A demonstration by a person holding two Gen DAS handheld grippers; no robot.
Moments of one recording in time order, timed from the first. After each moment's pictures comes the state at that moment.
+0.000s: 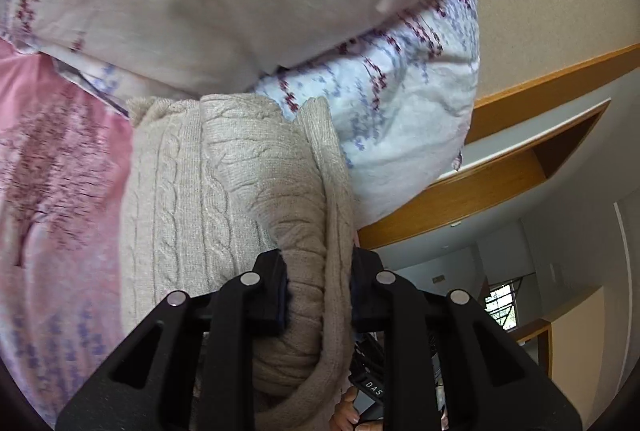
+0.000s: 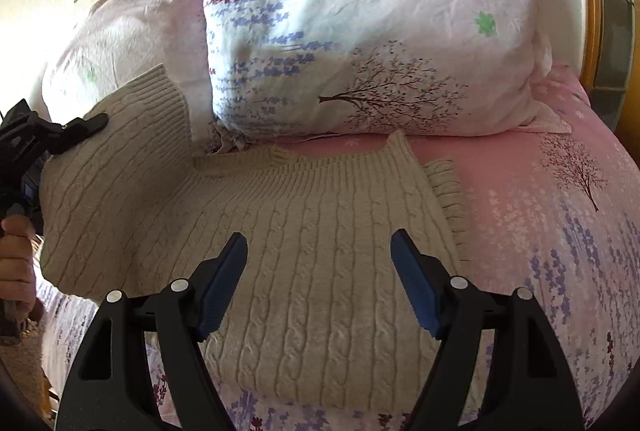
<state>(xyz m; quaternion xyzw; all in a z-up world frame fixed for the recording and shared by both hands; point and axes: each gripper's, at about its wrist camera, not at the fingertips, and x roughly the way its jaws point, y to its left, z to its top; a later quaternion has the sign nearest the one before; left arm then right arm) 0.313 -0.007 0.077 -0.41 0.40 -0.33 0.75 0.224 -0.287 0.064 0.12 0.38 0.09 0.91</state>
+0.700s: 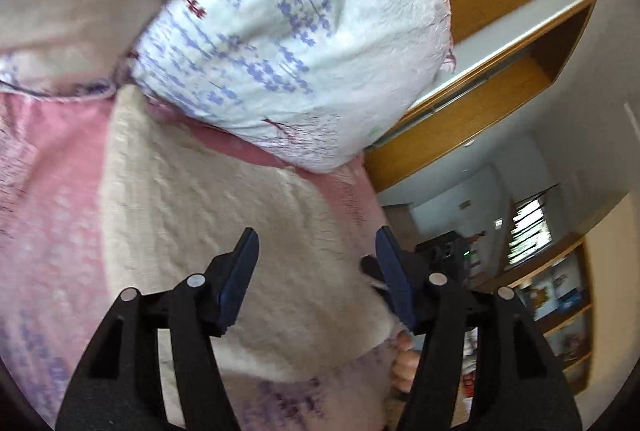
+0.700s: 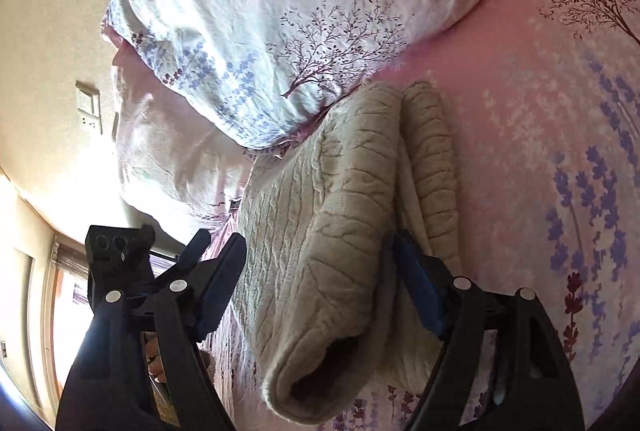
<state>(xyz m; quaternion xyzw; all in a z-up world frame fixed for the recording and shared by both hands) 0.285 -0.086 0.076 -0.24 0.43 -0.37 0.79 0.241 -0.379 0.025 0.41 0.43 0.20 0.77</state>
